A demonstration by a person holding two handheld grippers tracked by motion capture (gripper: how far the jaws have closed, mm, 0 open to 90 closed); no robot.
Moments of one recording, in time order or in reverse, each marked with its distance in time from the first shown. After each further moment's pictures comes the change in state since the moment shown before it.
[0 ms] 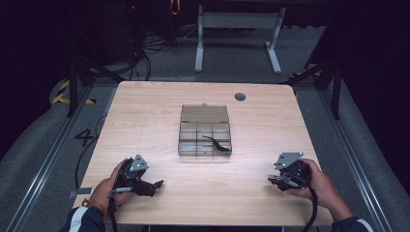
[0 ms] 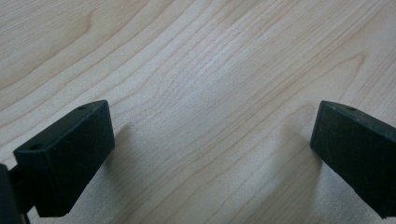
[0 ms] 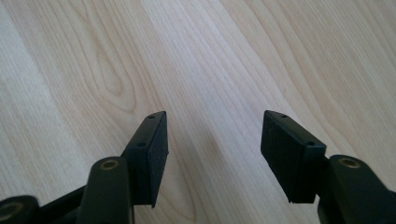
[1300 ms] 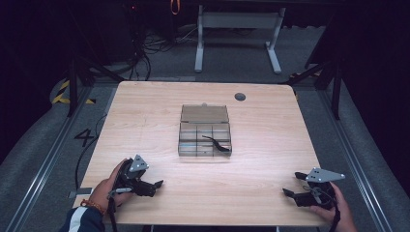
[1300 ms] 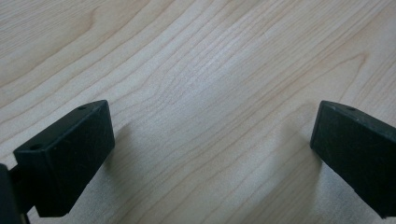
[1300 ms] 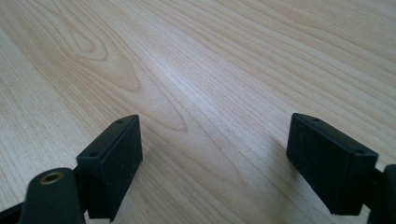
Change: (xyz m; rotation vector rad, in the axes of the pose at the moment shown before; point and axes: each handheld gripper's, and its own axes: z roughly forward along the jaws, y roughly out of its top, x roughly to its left) left arm -0.001 -0.001 -0.001 0.000 0.012 -0.012; right arm 0.006 -0.101 0.001 -0.299 -0.011 0.347
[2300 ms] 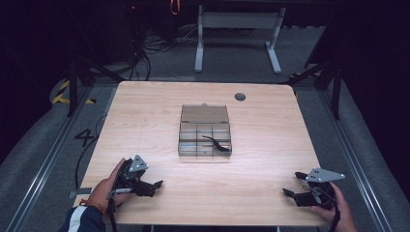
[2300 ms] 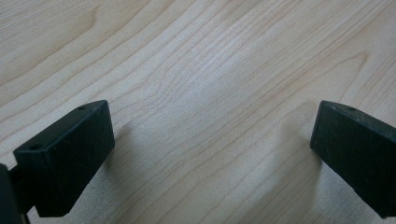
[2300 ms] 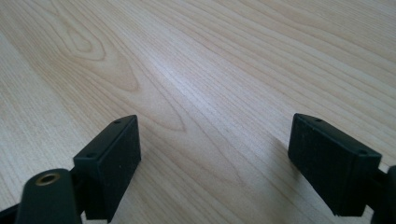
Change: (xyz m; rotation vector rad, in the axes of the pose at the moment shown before) left arm 0.000 0.000 0.000 -0.001 0.003 -0.001; right arm 0.000 0.000 0.000 0.001 -0.005 0.004
